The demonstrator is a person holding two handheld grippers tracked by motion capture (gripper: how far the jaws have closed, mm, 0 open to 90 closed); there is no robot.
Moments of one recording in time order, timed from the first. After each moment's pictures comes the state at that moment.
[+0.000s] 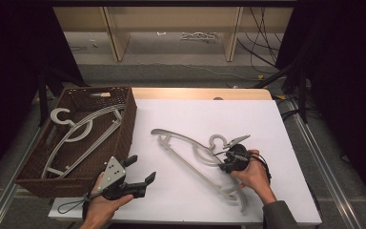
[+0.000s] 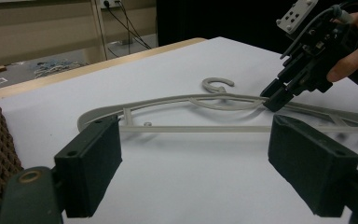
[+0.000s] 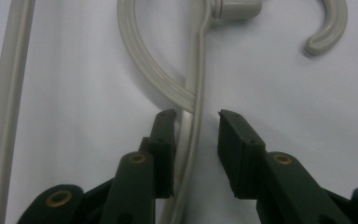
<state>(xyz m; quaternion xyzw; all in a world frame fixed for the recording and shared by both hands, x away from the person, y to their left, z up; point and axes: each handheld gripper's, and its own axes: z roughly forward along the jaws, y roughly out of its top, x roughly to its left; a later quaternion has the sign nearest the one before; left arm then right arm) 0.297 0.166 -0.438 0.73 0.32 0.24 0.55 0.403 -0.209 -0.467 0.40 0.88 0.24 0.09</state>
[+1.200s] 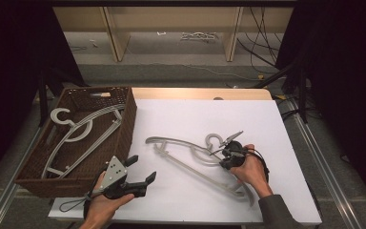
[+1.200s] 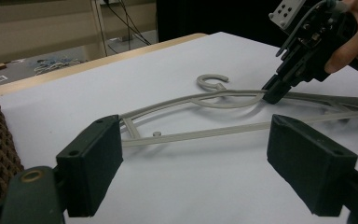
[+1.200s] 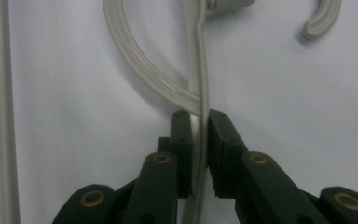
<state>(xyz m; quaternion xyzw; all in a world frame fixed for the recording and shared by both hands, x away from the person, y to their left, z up) 0.300 0.165 -0.441 0.73 0.32 0.24 0.55 0.413 -0.201 -0.462 0.37 0.90 0.20 0.09</state>
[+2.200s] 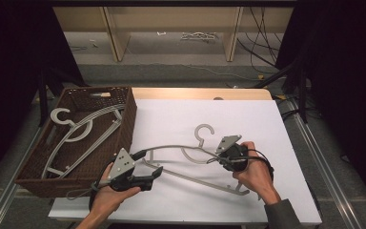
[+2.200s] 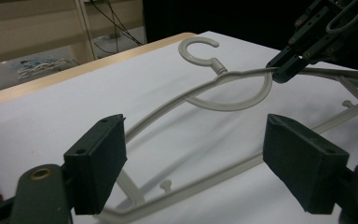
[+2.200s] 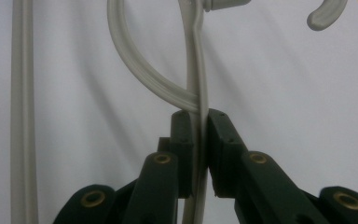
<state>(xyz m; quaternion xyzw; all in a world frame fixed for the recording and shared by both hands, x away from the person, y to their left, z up) 0.317 0.144 -0.422 0.76 0.30 0.22 0.53 0.374 -0.184 -0.408 0.23 0.93 0.22 0.19</state>
